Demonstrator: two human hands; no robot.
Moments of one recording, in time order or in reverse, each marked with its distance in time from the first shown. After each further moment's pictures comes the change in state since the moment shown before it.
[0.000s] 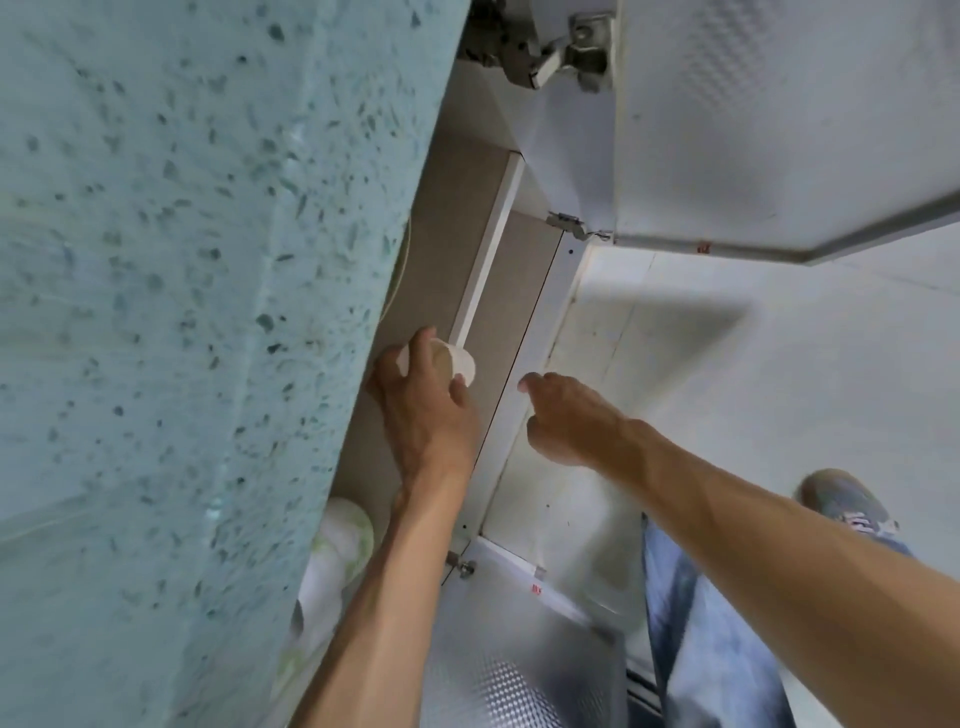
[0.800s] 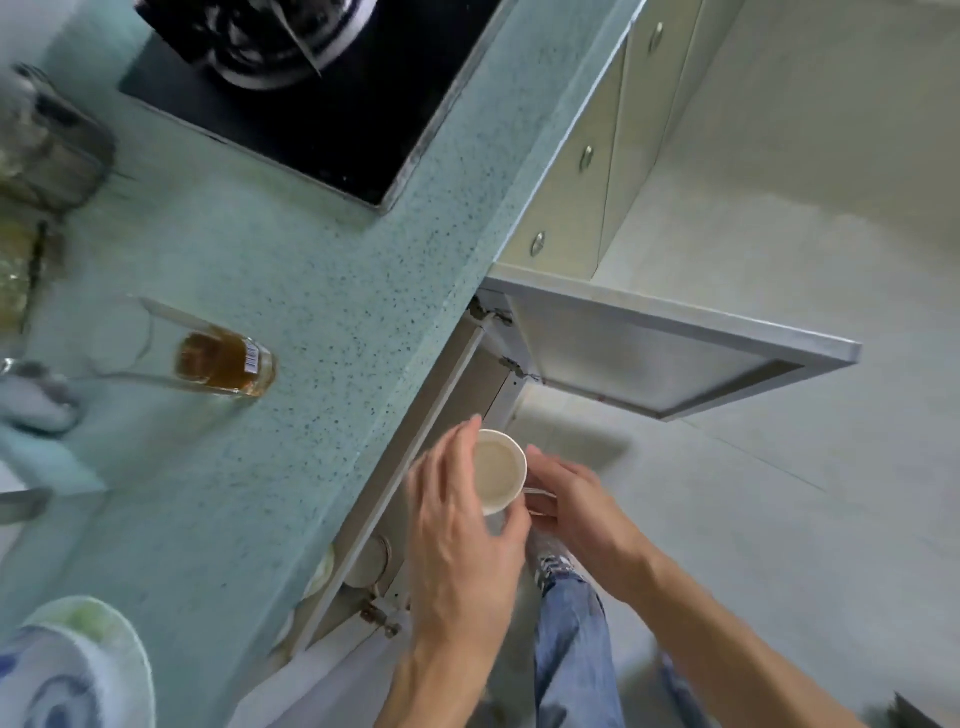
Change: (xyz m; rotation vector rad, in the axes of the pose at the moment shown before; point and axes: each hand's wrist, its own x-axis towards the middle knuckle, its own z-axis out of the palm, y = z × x) left_hand -0.192 0.140 -0.174 -0.286 0.242 0.292; right_hand -0.243 -0.022 -0.117 1.209 0.027 -0.058
